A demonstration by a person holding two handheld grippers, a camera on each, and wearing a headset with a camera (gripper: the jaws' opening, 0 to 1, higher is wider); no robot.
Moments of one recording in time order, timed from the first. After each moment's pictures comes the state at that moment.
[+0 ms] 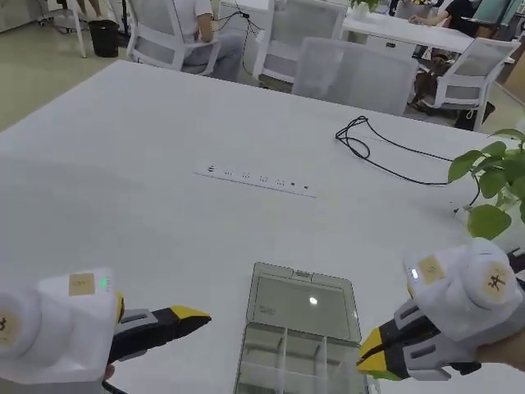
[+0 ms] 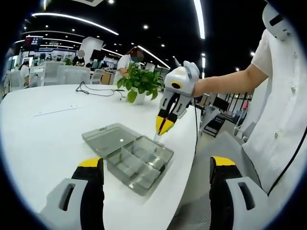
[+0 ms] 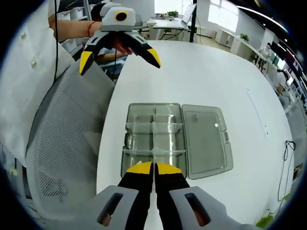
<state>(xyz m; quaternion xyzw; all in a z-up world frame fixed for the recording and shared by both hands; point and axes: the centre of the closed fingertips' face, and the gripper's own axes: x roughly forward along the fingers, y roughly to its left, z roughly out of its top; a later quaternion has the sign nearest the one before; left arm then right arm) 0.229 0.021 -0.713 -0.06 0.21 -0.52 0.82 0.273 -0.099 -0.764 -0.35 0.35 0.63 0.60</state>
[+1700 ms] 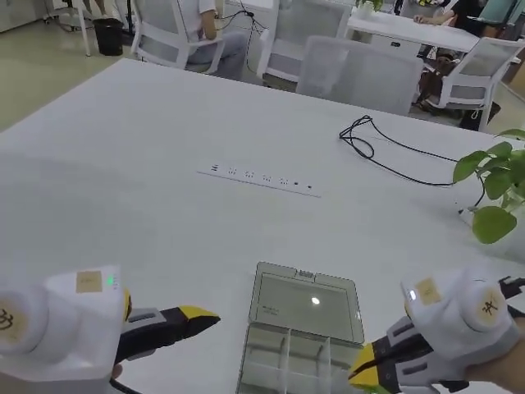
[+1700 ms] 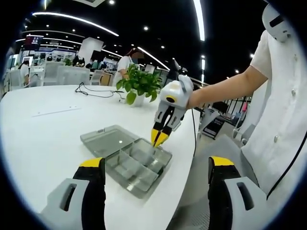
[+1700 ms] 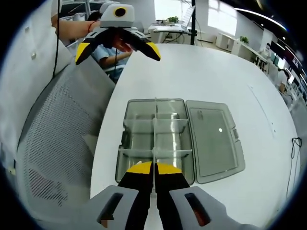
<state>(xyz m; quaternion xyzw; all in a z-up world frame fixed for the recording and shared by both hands) 0.230 0.016 -0.709 -0.07 0.21 -0.52 0.82 0.271 -0.096 -0.795 -0.32 0.34 0.65 0.60</state>
